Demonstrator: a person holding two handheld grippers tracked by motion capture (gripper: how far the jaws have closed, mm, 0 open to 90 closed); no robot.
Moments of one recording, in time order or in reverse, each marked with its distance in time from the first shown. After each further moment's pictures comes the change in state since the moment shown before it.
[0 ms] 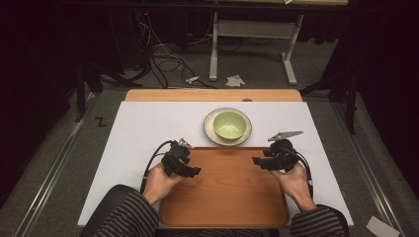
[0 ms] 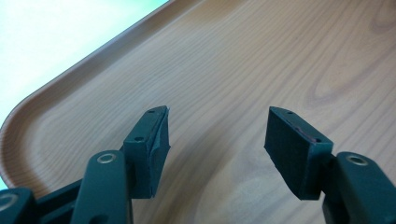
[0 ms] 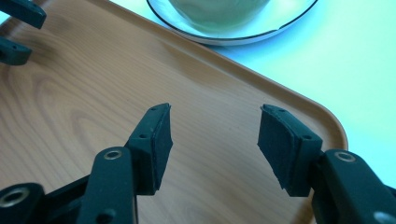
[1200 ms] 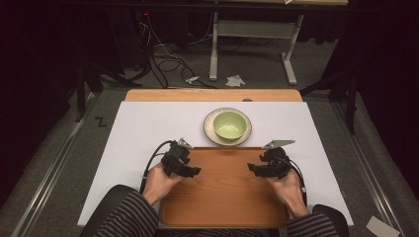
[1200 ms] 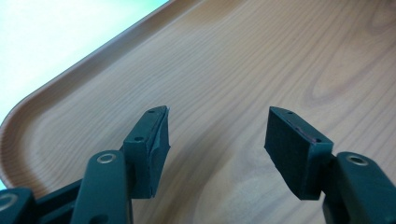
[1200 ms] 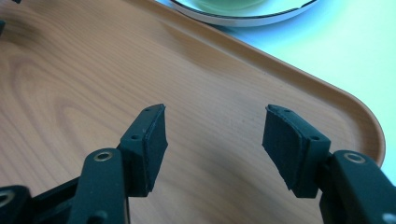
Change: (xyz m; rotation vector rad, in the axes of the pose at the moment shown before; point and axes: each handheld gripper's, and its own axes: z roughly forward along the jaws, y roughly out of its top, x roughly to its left) left arm 0.001 0.000 -0.001 -0.005 -0.008 -0.002; right arm 0.012 -0.018 0.022 -0.007 -0.037 -0.032
